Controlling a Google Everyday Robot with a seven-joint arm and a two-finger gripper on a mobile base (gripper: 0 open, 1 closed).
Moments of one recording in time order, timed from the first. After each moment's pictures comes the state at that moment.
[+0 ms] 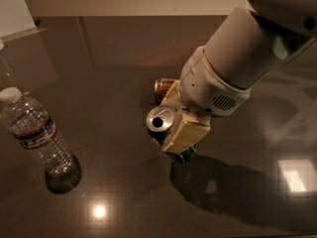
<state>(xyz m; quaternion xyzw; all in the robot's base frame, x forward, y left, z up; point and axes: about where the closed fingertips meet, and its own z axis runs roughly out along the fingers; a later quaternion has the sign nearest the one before) 0.381 -0.024 0.927 -0.71 0.66 0.14 0.20</state>
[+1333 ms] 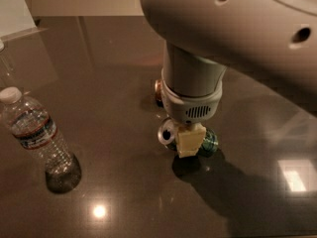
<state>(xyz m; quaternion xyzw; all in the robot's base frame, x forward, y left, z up) 0.397 -0.048 0.894 -0.76 0.64 -0.04 0.05</state>
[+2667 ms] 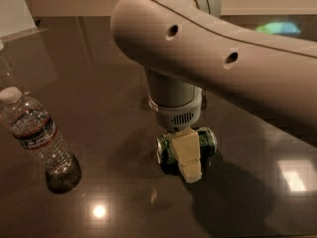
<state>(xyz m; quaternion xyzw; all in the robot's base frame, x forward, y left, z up) 0.409 -0.043 0.858 -0.79 0.61 -0.07 -0.01</state>
